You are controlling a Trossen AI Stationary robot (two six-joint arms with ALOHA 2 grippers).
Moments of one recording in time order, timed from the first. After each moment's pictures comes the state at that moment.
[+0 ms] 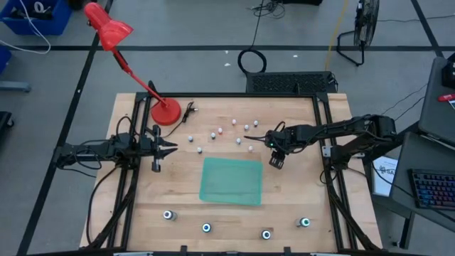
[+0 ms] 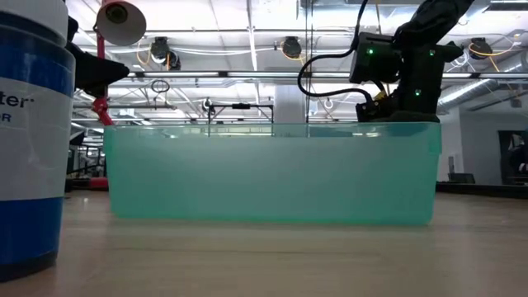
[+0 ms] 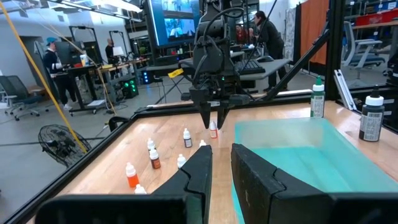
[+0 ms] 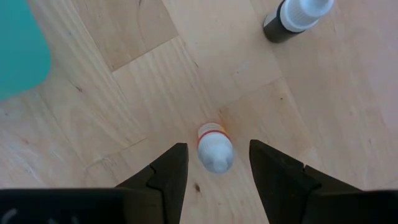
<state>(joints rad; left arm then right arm) 0.03 0.03 0.01 0.06 -0.03 0.13 -0.14 1.44 0.74 -0.64 0.07 0.33</state>
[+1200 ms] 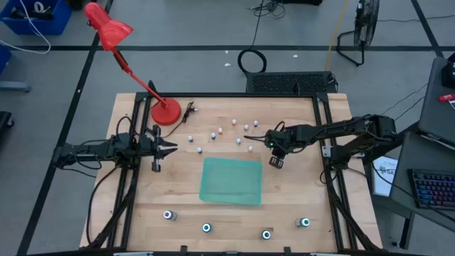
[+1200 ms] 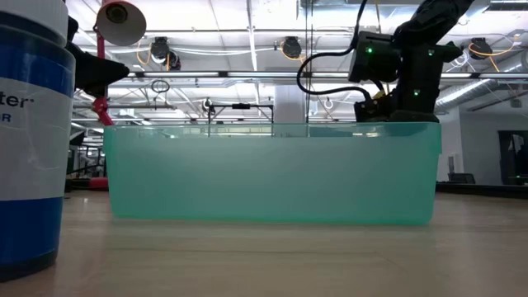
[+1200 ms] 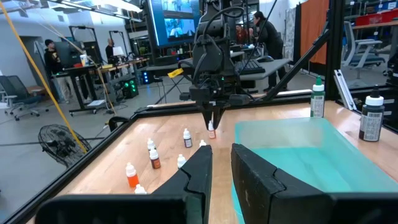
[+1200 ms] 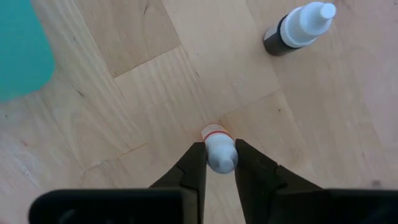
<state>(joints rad) 0.03 0.03 0.01 0.06 -0.03 0.13 -0.14 1.44 0.74 -0.62 0.09 0.28</state>
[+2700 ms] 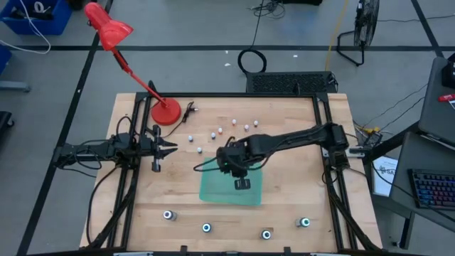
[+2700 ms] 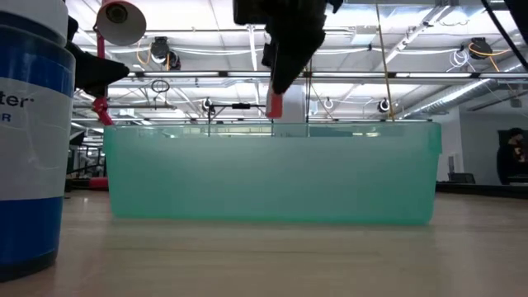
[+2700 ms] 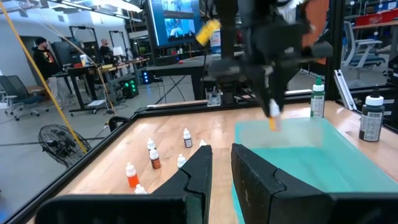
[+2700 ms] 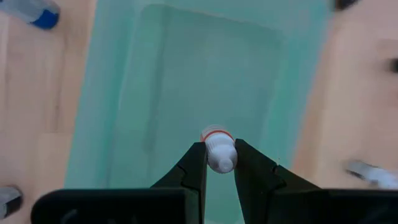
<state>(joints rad) 0.03 0.03 0.01 0.06 -0.03 0.13 0.13 2.00 1.78 -1.03 -0.06 0.01</state>
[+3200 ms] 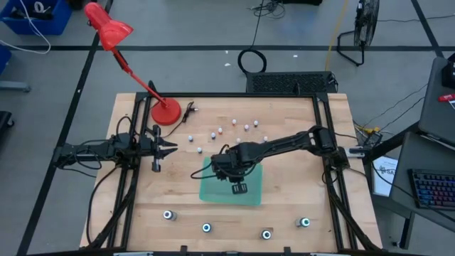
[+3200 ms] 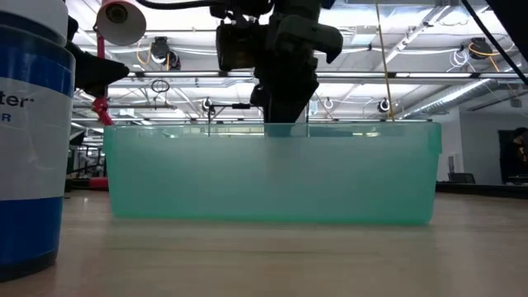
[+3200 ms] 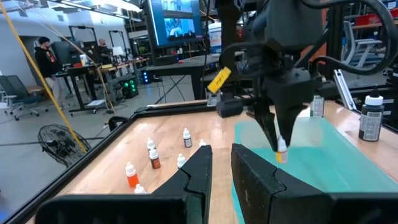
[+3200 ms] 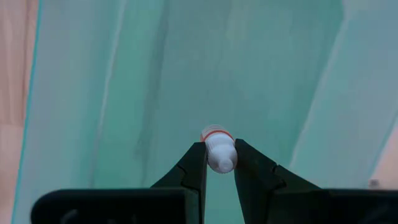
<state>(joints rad) 0.03 0.03 0.01 0.06 -0.03 0.13 0.13 2.13 1.78 -0.99 -0.10 -0.03</state>
